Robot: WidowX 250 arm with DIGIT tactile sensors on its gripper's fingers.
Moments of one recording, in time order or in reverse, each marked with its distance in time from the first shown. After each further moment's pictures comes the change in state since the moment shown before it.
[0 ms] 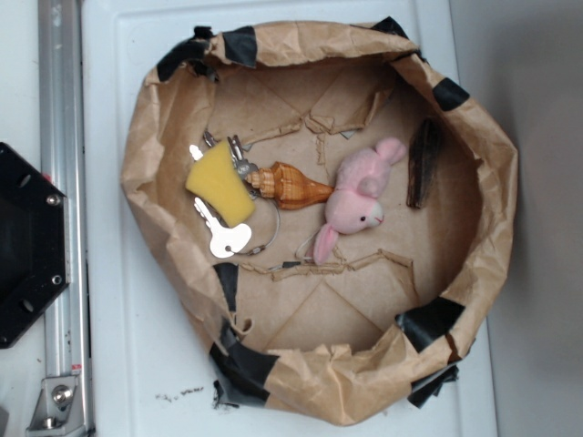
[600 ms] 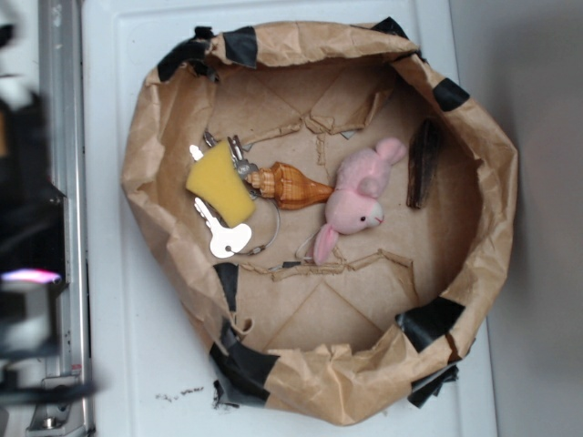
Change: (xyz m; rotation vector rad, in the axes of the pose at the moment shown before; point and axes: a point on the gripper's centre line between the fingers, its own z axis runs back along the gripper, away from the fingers) arm 0.048 0.010 -0.037 -0.086 0.052 -0.031
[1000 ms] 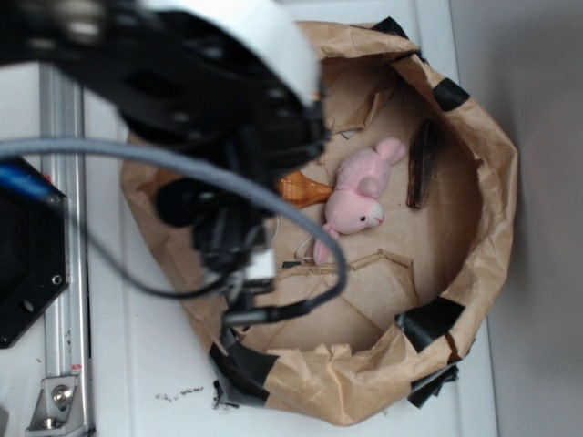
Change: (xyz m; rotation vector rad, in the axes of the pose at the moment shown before) arm 0.060 0.017 -0.052 -0.007 -0.067 -0.012
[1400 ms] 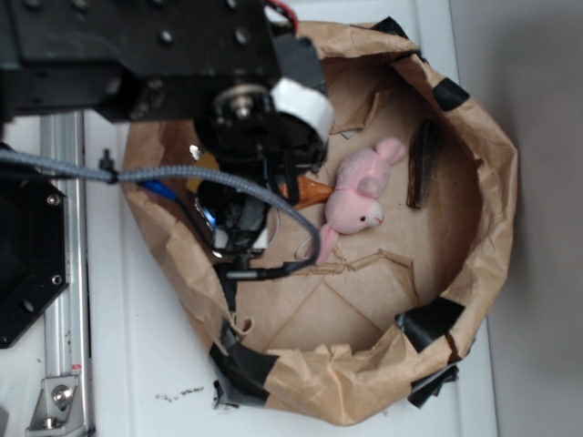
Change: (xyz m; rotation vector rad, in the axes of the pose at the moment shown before) arm -0.028 0.030 -0.082 0.079 0.161 -0.092
